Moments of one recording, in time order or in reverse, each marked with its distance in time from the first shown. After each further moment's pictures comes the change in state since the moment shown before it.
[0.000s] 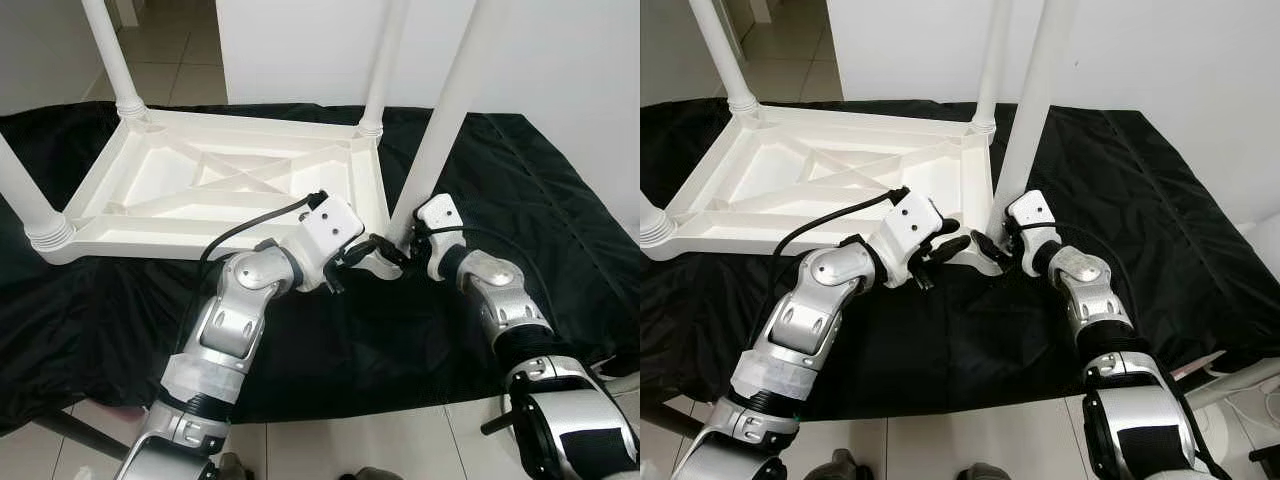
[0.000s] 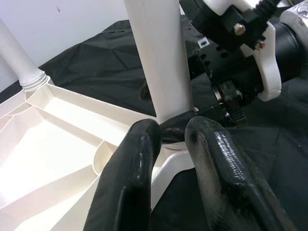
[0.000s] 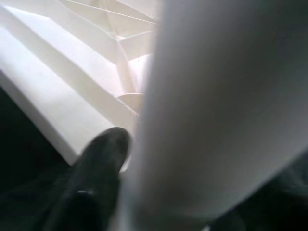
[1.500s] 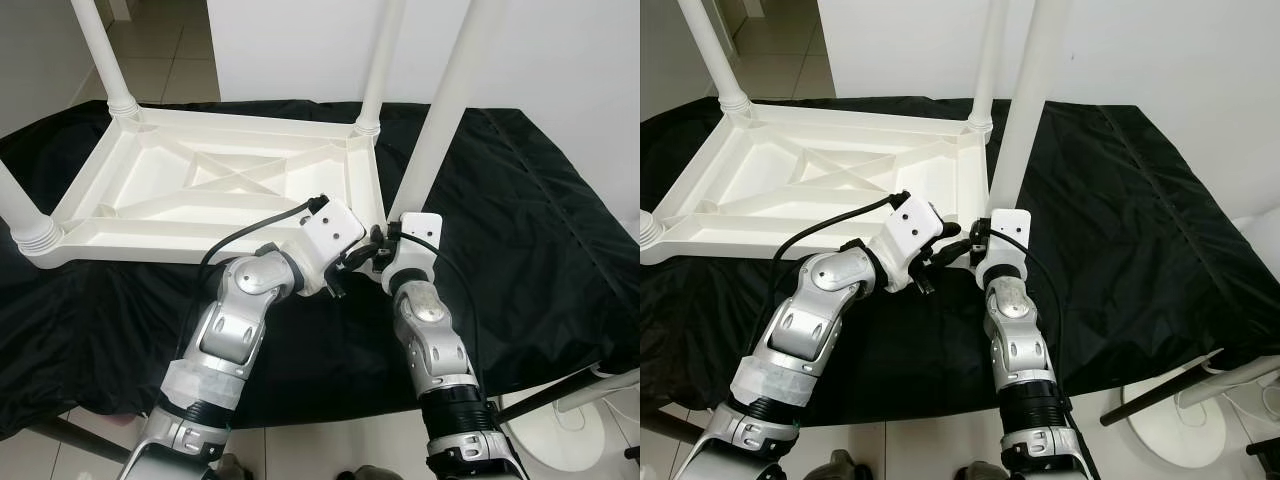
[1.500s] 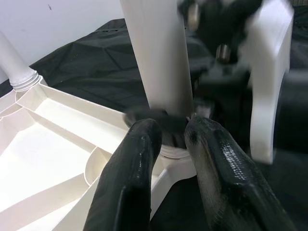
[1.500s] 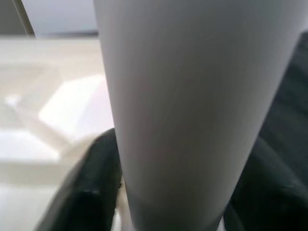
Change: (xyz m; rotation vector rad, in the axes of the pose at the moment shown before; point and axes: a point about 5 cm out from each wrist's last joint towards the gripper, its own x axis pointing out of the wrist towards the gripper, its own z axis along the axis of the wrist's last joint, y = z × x) left arm -0.002 -0.005 0.000 -0.006 -0.006 -0.004; right arm 0.003 0.062 0.030 0.355 -0.077 -0.688
